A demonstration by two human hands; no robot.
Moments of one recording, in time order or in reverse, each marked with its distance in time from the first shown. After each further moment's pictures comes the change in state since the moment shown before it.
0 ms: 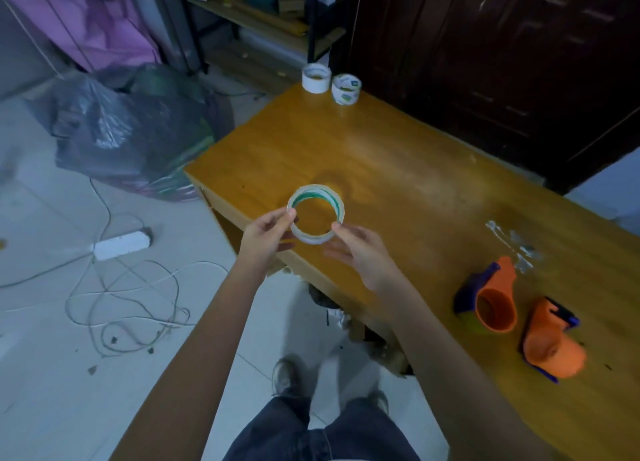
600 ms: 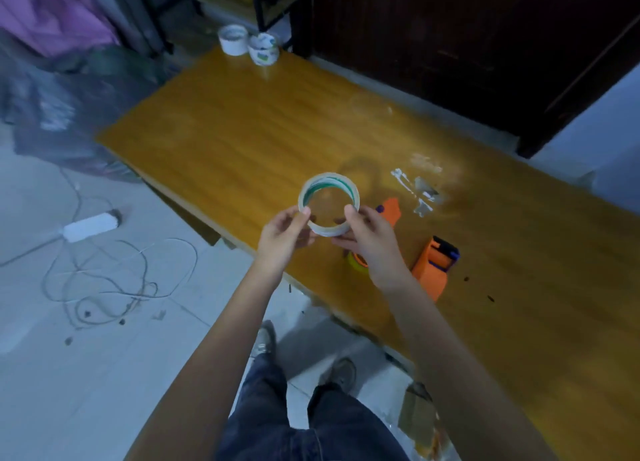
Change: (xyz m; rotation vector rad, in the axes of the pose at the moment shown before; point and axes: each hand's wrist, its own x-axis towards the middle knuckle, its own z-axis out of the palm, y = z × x) left_hand -0.130 -0.069 0.222 0.013 -0.134 0.028; right_hand -0.091 0.028 -0.228 0.061 0.129 -0.217
